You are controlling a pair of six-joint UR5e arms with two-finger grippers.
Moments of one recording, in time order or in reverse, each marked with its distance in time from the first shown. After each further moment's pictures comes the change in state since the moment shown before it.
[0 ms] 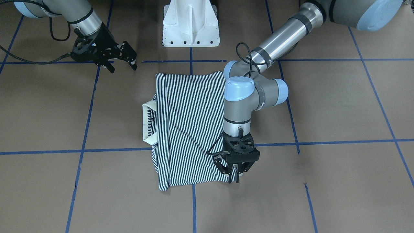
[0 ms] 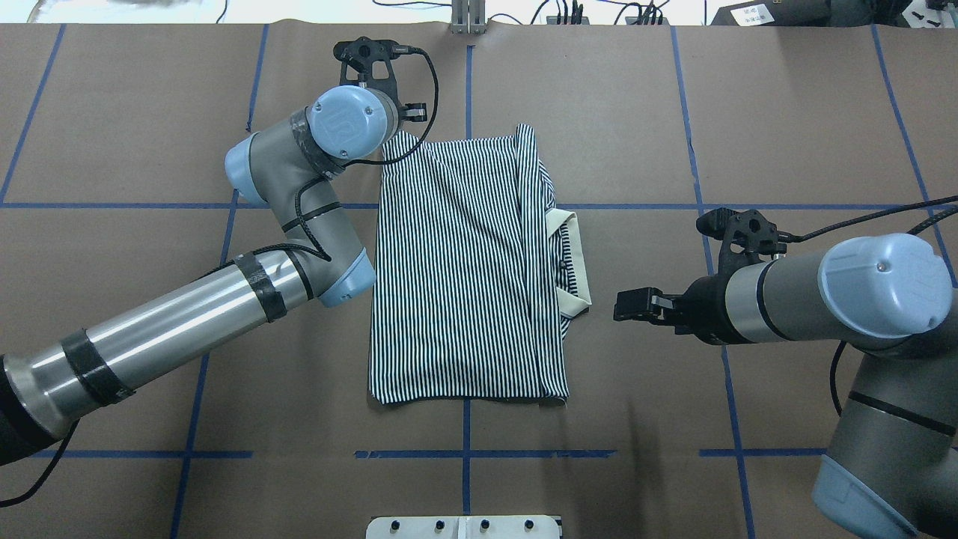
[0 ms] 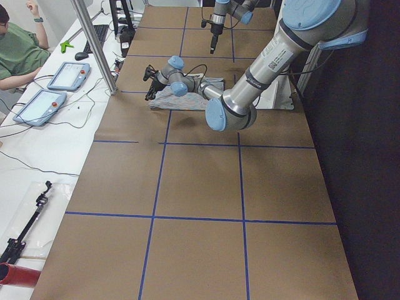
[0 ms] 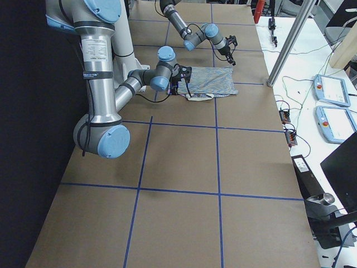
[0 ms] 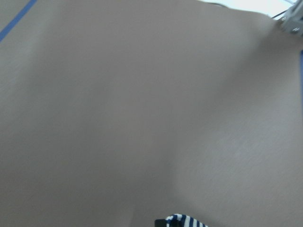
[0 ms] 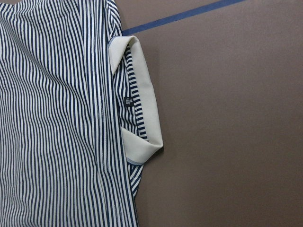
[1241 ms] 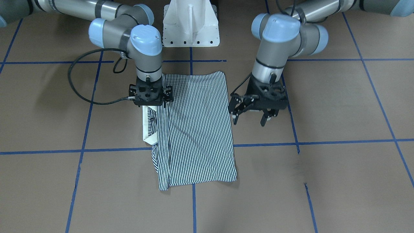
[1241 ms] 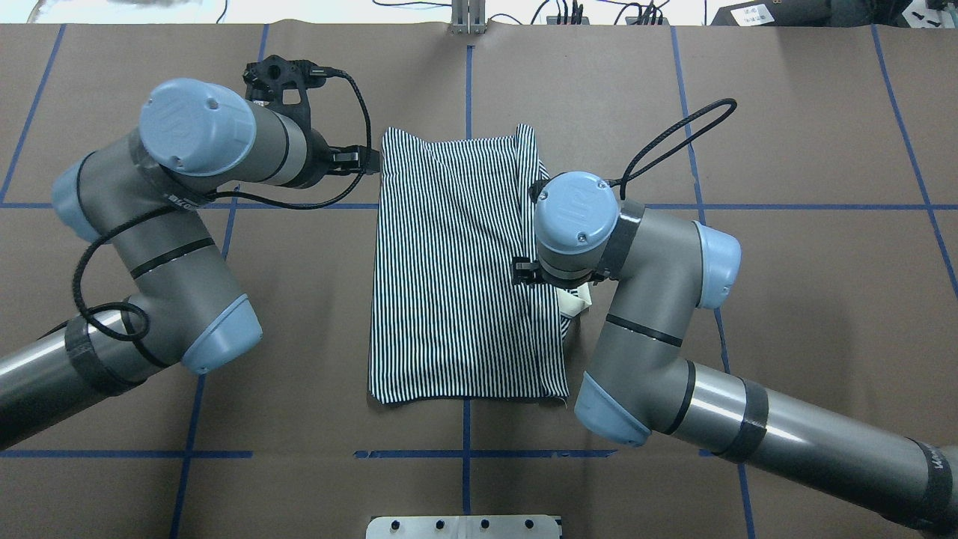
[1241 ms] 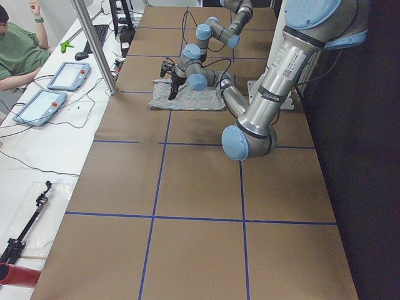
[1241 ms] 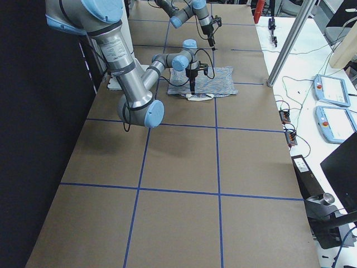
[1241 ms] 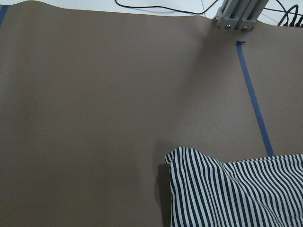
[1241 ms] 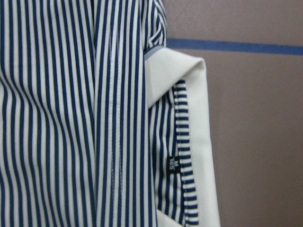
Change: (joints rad) left arm -0.009 0.348 -0.708 0.376 -0.307 0.009; right arm -0.039 0.546 -0.452 -0.537 -0.101 -0.275
